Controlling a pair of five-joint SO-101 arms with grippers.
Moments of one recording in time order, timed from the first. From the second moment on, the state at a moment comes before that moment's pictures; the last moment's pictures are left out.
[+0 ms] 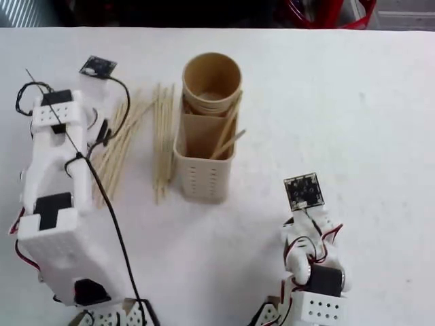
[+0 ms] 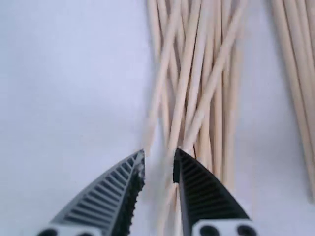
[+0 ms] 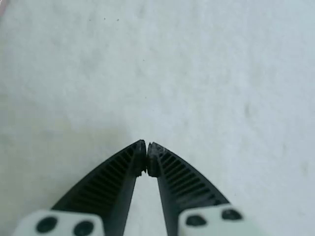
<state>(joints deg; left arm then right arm) -18.8 21.3 -2.7 68.1 -22.8 4.7 -102.5 96.4 66.9 24.4</state>
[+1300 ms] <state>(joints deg) -6.5 2.5 15.4 62.8 -26.1 4.7 -102.5 96.4 66.9 24.4</state>
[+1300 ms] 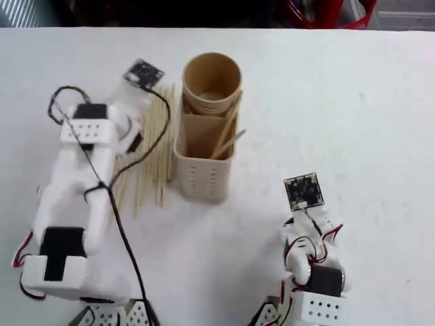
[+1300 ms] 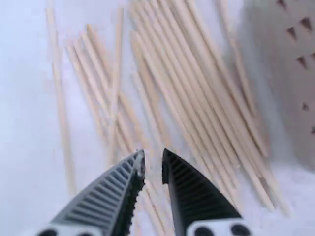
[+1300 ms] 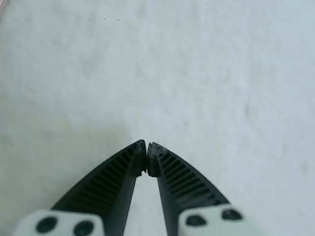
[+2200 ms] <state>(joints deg) -13.7 20.4 6.3 61.5 -32.8 4.7 -102.5 96.4 66.9 24.4</state>
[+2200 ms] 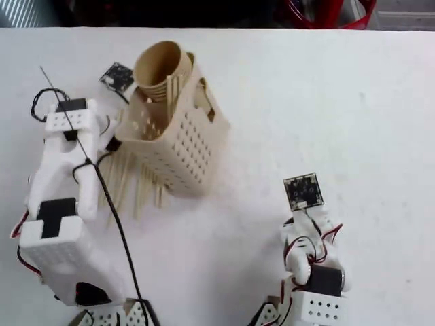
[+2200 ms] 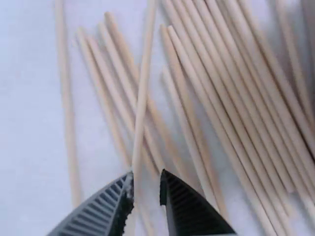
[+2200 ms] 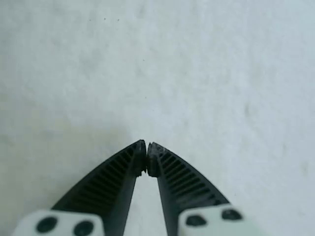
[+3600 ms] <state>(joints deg) -16.2 -7.1 22.8 59.4 -31.6 4.7 -102.5 96.4 66.9 24.4</state>
